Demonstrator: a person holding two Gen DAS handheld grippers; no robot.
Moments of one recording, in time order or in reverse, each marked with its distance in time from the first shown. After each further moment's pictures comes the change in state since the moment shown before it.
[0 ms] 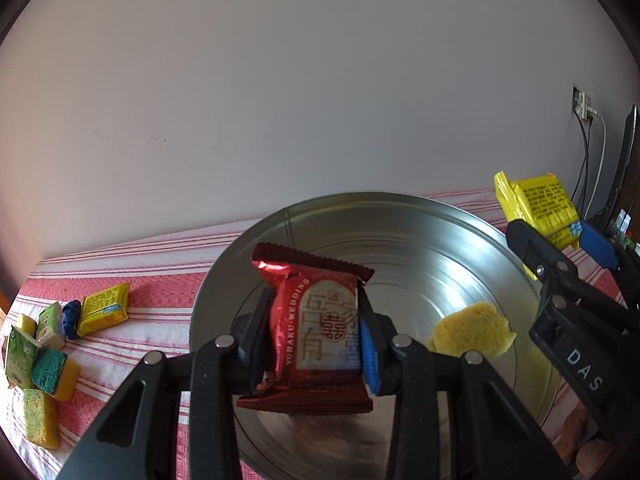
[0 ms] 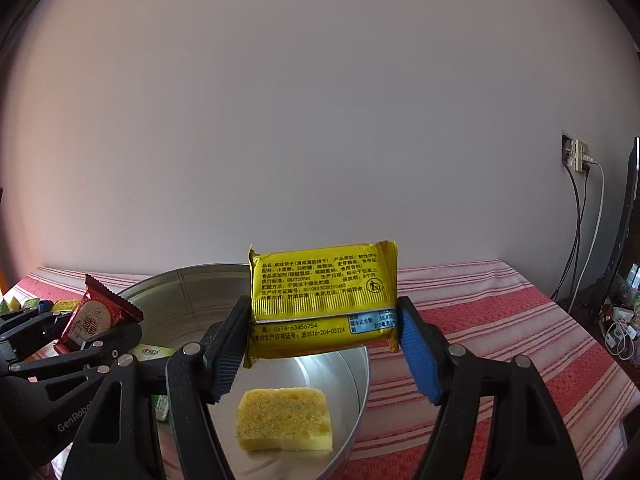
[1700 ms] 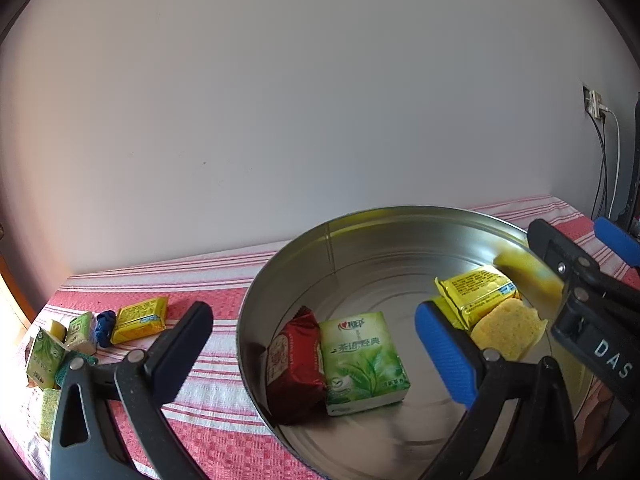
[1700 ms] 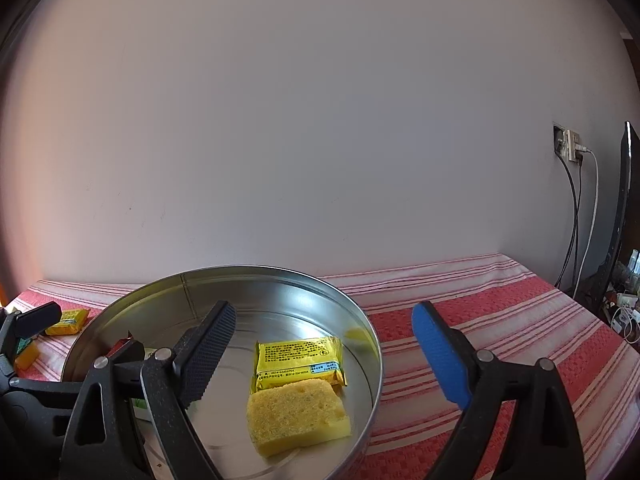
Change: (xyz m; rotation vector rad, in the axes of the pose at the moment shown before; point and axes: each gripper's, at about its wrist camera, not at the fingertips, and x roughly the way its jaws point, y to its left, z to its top) left arm -0.009 0.003 -0.019 0.025 -0.130 0.114; right arm -0.011 -0.012 -0.015 0.071 -0.066 0.001
